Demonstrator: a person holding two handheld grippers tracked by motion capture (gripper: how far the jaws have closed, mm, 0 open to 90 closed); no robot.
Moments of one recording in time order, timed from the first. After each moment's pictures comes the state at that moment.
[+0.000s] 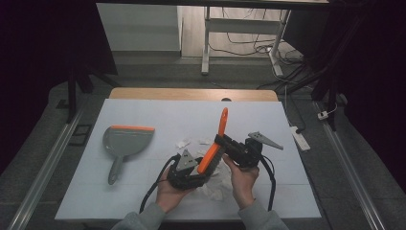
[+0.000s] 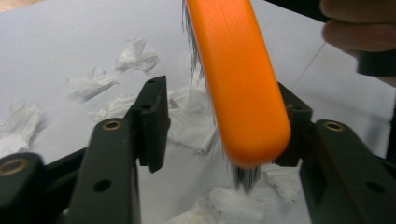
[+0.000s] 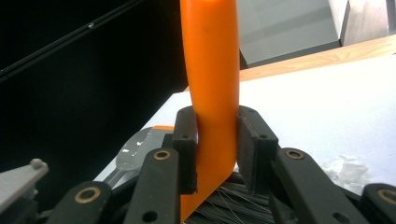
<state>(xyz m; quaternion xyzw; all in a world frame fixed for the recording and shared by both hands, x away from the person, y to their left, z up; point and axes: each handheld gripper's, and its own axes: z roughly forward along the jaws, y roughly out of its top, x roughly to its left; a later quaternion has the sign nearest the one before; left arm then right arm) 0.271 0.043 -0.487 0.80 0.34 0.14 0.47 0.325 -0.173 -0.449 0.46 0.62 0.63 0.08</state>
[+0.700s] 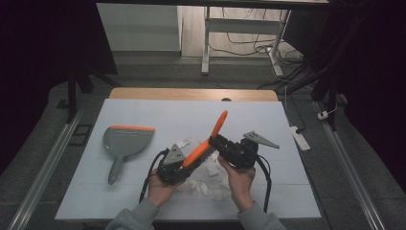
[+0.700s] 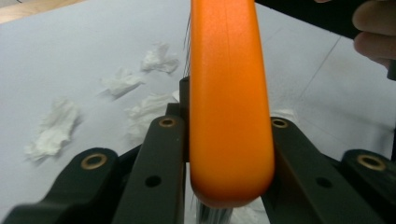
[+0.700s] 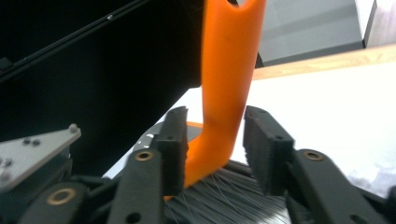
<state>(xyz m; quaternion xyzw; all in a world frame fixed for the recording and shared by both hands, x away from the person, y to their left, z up) 0.282 0.081 -0.479 0.79 0.34 0.13 0.49 0.320 -0.163 -0.439 0.43 0.64 0.63 0.07</state>
